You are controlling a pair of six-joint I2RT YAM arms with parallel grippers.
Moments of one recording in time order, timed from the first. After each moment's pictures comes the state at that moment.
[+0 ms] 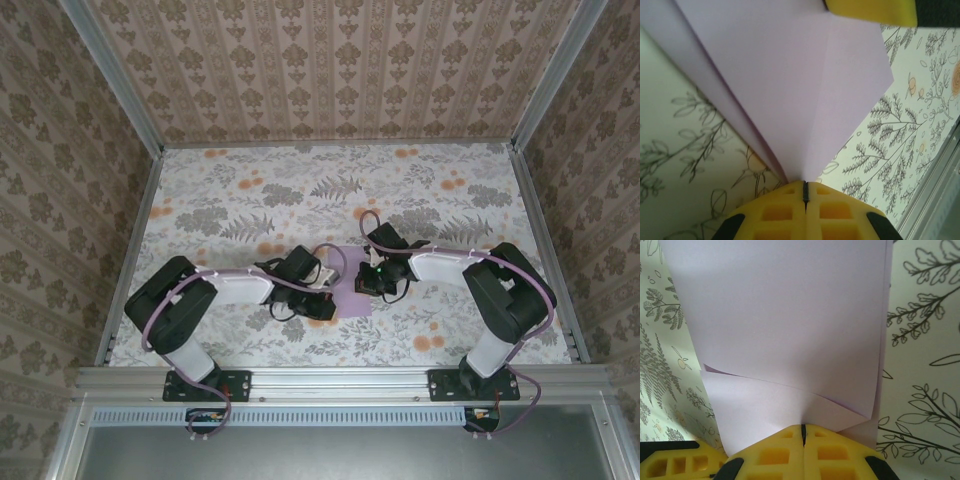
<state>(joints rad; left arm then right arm) -0.85 1.63 0.69 -0.18 0.56 -0.43 0.55 1.69 0.82 -0.32 -0.39 0.71</state>
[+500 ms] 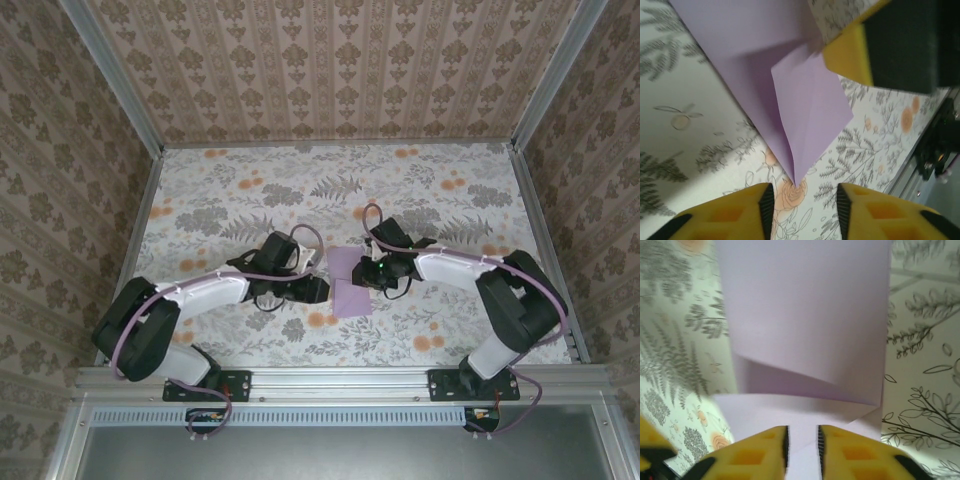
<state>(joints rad) -0.72 1.43 0.67 -0.19 0.57 -0.49 0.55 1.59 0.83 -0.33 -0.35 0.68</state>
